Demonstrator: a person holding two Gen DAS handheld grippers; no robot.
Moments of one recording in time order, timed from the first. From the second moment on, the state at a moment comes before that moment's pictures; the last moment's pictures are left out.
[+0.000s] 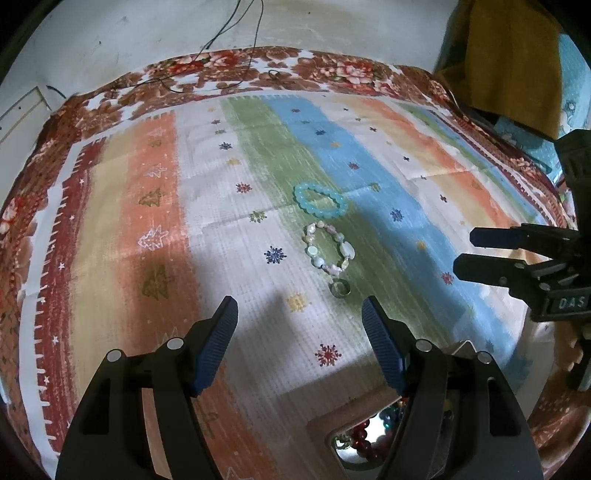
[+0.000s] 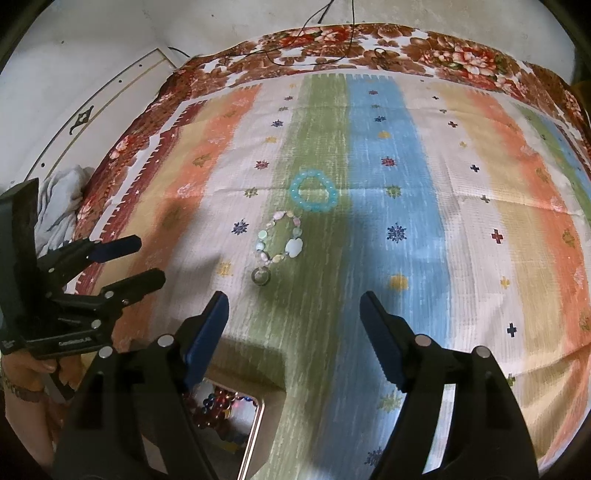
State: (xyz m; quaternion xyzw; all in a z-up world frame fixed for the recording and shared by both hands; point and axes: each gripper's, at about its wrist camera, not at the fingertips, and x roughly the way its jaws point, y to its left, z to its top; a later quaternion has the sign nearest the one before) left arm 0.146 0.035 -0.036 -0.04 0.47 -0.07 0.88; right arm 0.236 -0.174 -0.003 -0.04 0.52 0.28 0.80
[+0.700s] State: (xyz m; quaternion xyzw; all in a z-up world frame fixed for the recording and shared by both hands) left arm 0.168 0.051 -0.041 -0.05 0.47 -0.08 0.88; right arm 0.273 -0.181 0.002 0.00 0.52 0.29 0.80
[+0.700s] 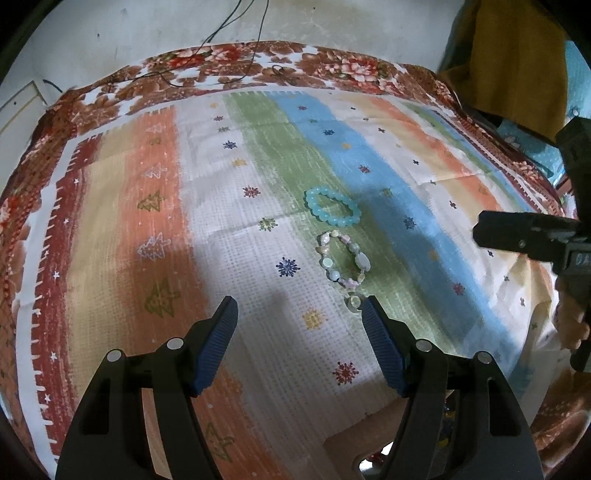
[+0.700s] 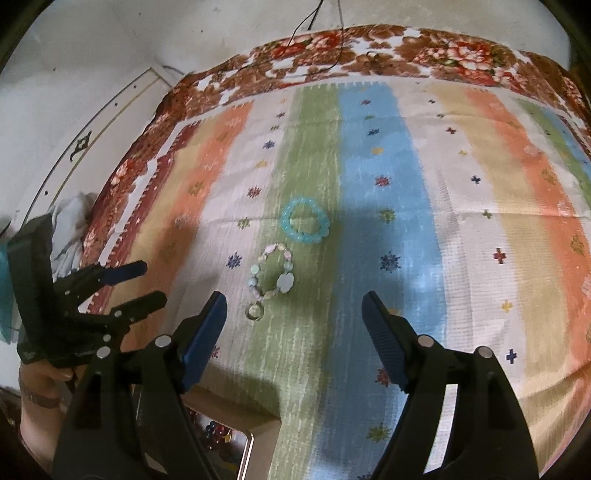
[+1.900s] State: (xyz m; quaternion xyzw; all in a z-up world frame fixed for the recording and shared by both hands) left arm 0.185 0.077 -0.063 -0.07 0.50 -0.10 0.86; right arm 0.308 -0.152 -0.041 -0.05 0.56 0.31 0.77
